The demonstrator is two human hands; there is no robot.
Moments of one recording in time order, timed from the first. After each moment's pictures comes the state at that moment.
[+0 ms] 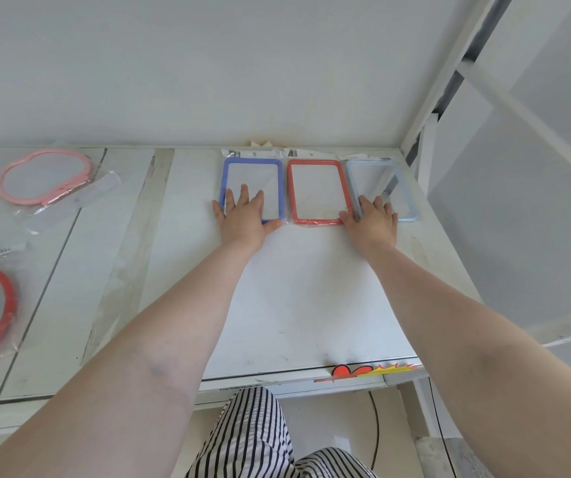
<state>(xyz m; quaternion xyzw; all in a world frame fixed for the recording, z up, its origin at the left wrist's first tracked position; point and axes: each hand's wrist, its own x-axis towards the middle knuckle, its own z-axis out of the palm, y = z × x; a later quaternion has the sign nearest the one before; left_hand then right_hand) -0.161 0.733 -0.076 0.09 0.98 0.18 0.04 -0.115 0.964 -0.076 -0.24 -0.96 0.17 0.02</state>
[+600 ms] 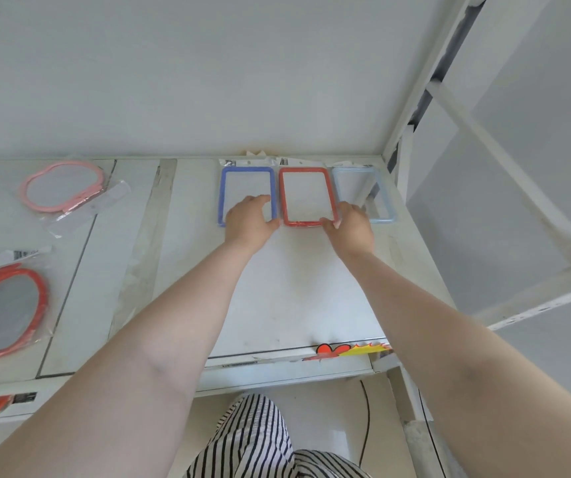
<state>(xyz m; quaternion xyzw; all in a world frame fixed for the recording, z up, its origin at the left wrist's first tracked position) -0.119 0.740 -0.017 0.10 0.95 0.31 0.02 -0.062 0.924 -0.013 -0.19 -0.94 0.28 0.08</state>
